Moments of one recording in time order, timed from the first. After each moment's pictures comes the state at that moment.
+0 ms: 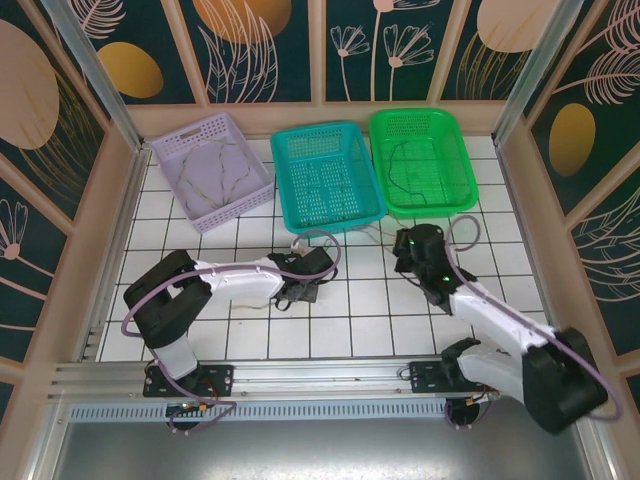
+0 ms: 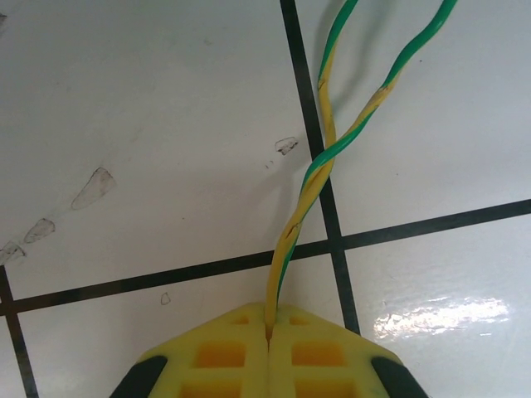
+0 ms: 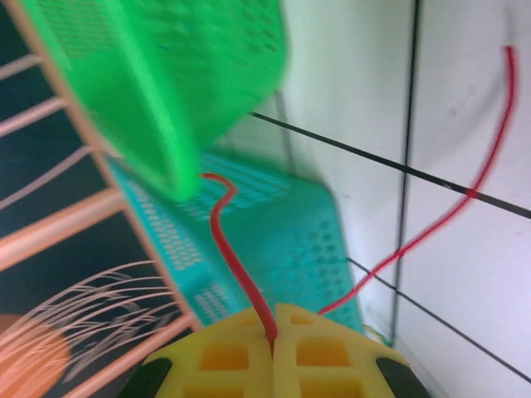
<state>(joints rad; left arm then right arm) -0.97 1.74 0.95 -0.51 -0.28 -0.76 0.46 1.01 0.44 0.03 0.19 1.97</state>
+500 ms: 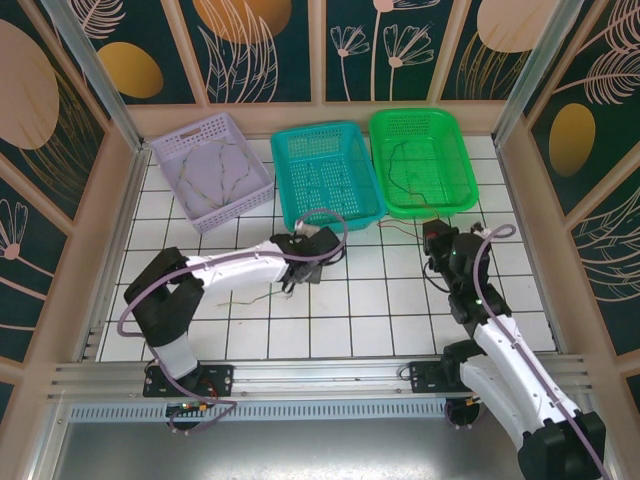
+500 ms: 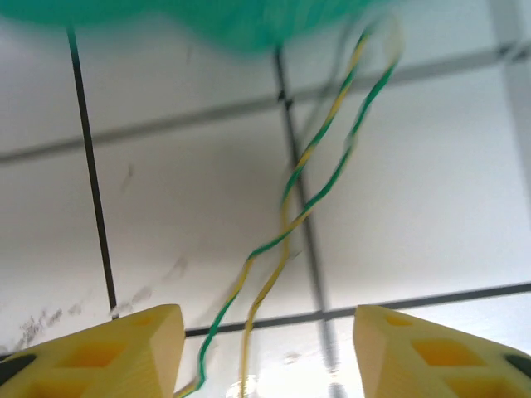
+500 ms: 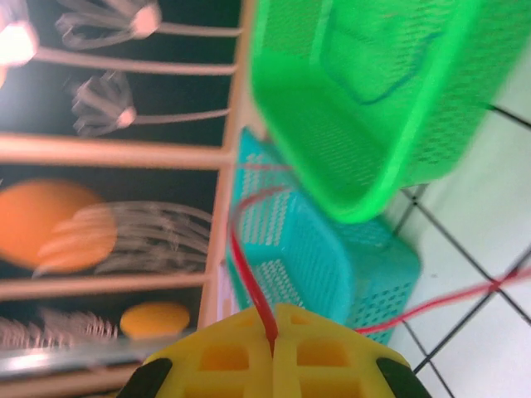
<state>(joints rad) -0.95 1.73 1.22 -0.71 -0.40 -0.73 0.28 0.67 0.43 0.03 0.00 1.35</state>
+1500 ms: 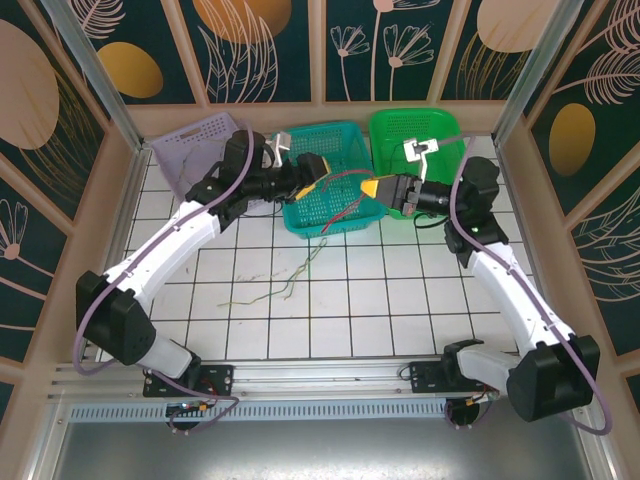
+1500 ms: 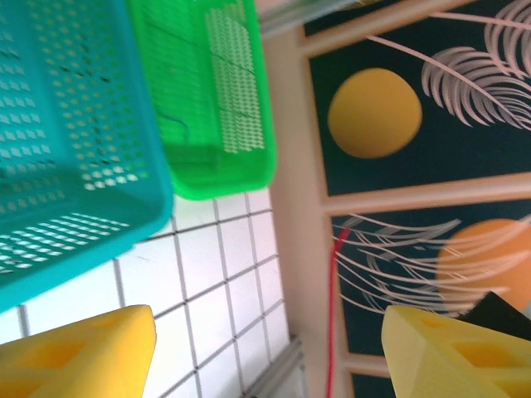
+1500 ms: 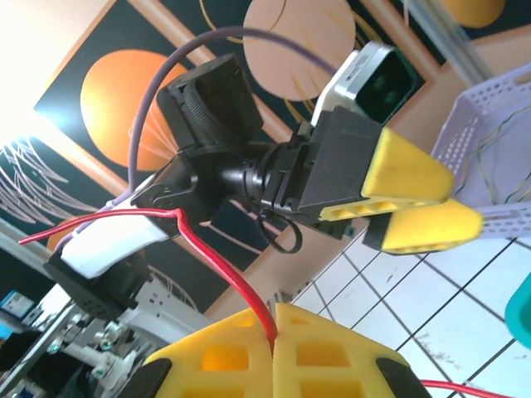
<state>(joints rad) -0.53 1.53 1.37 -0.25 0.56 -1.04 0.27 1.15 0.97 0.28 -1.15 0.85</state>
